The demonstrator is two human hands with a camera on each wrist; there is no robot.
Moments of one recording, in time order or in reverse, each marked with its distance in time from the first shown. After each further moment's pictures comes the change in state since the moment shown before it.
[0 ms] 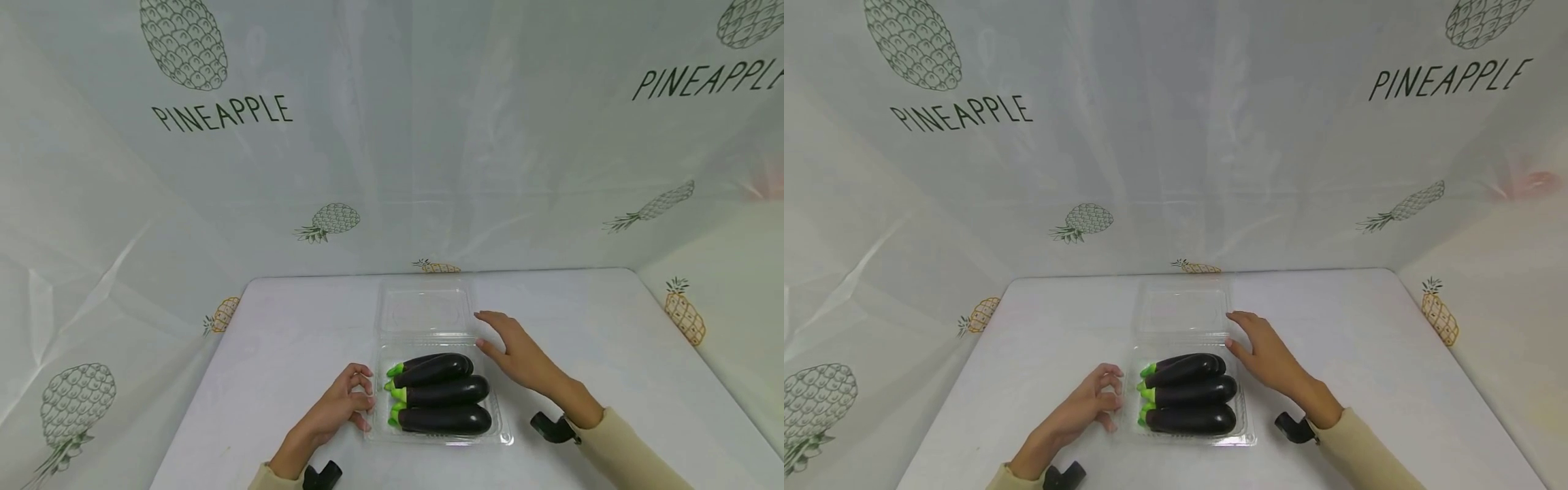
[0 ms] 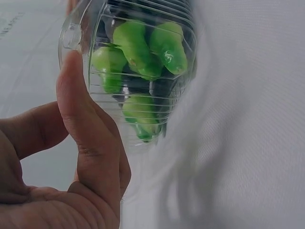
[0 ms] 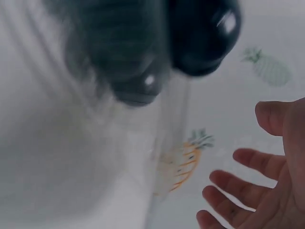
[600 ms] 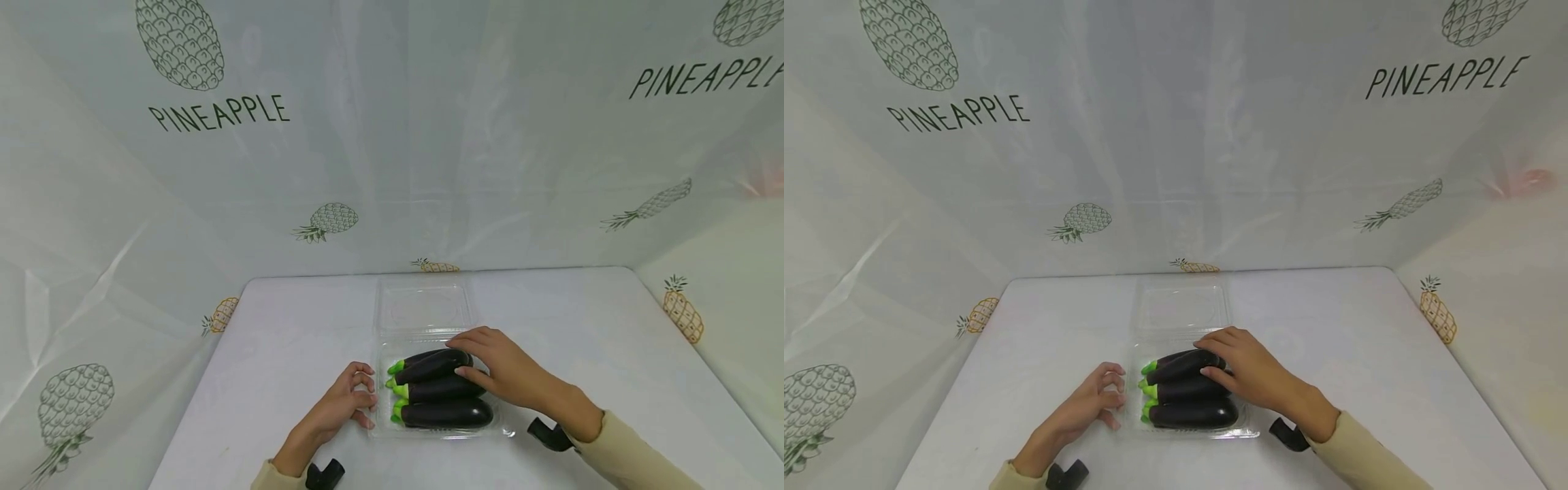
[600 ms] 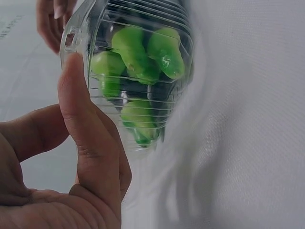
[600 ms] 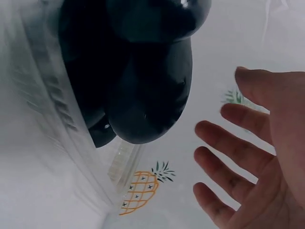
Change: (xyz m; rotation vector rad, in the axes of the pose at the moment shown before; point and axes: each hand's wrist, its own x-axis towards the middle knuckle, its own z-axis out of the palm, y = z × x) left_hand 0.007 -0.001 0.005 -0.009 0.023 -0.030; right_hand -0.004 -0.039 -0.003 -0.233 -0.070 -0.370
